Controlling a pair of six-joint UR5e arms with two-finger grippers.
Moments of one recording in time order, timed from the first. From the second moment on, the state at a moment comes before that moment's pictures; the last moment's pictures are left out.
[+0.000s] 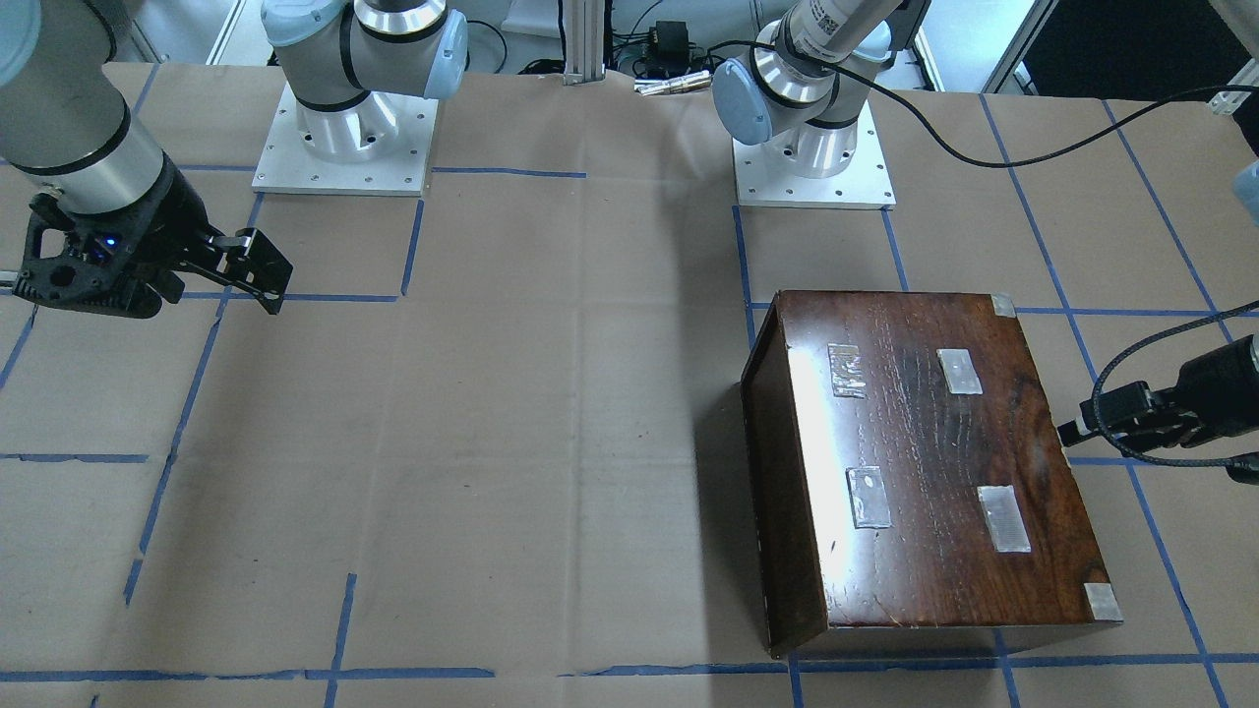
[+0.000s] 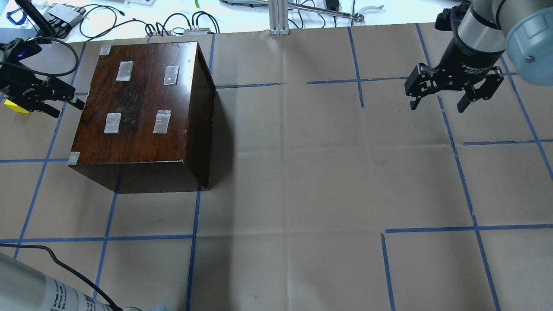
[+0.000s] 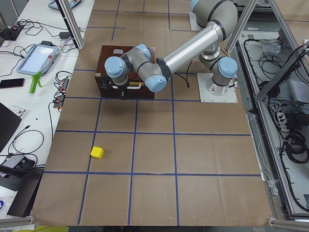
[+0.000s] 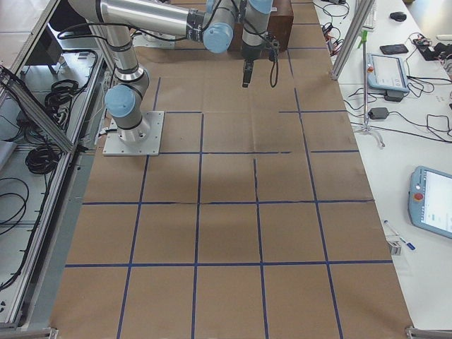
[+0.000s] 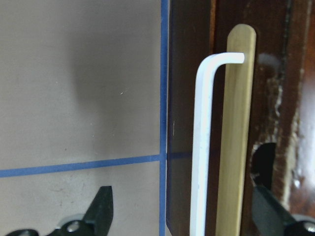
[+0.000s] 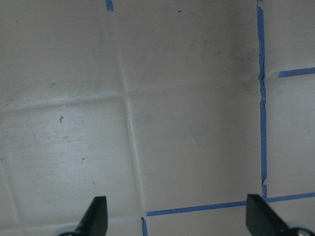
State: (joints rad) left arm -0.99 -1.98 -1.45 -1.49 1.32 0.62; right arm 1.43 -1.52 1.65 -1.63 -1.57 -0.03
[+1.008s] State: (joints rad) left arm -1.00 -2.05 -1.45 -1.42 1.32 0.62; right arm 1.43 -1.52 1.65 -1.63 -1.57 -0.03
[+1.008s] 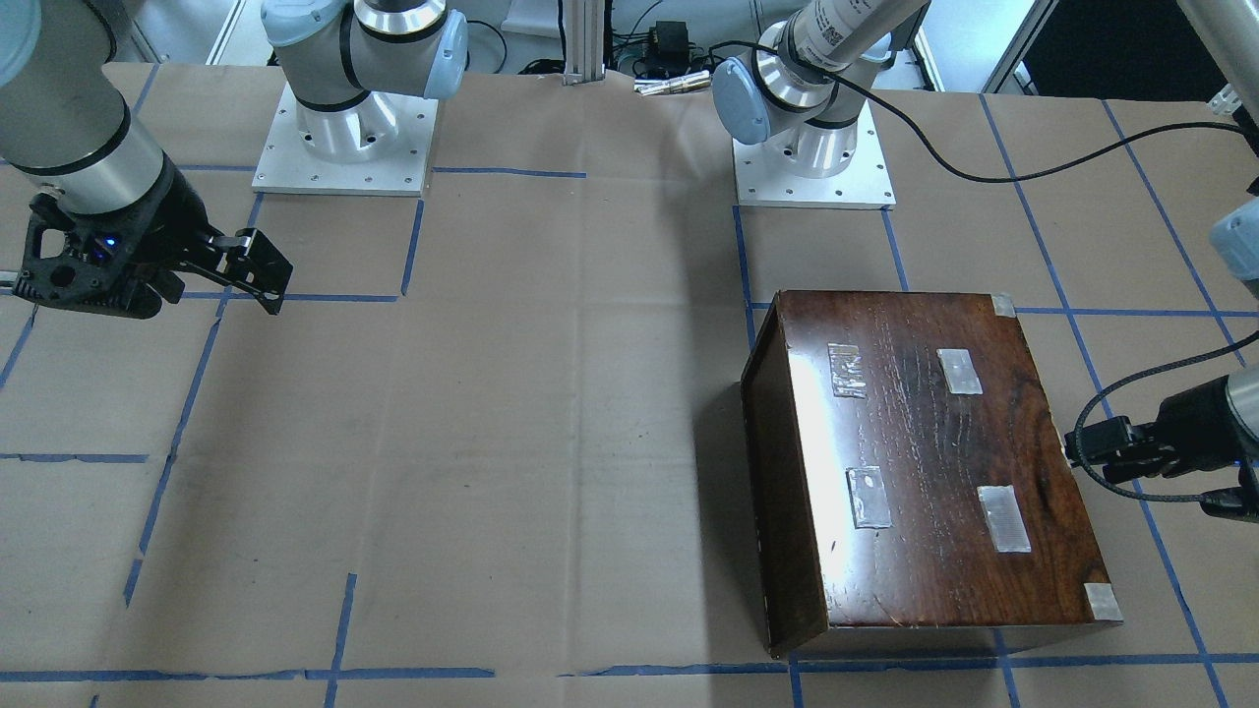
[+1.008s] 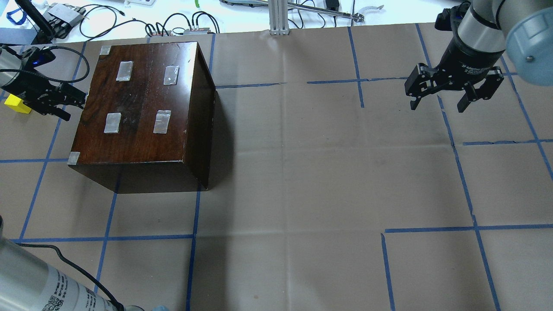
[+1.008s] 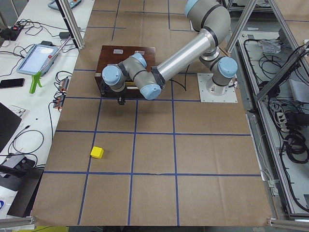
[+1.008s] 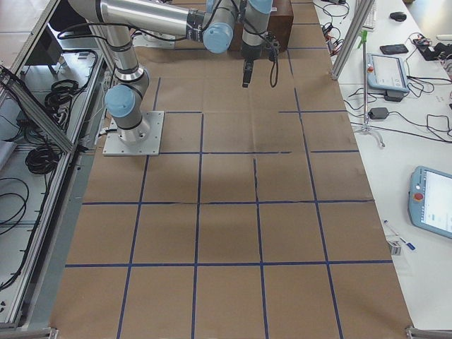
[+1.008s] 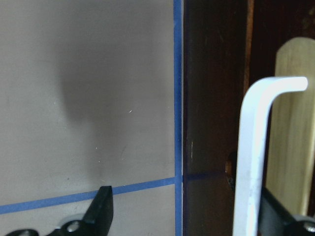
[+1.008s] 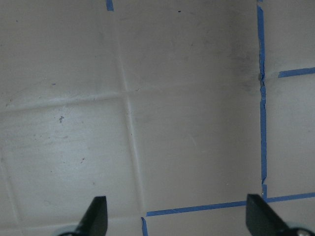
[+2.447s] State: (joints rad) left arm -0.91 -2.08 -1.42 -1.38 1.33 0.67; right arm 1.43 -1.52 1.65 -1.63 -1.57 -0.03
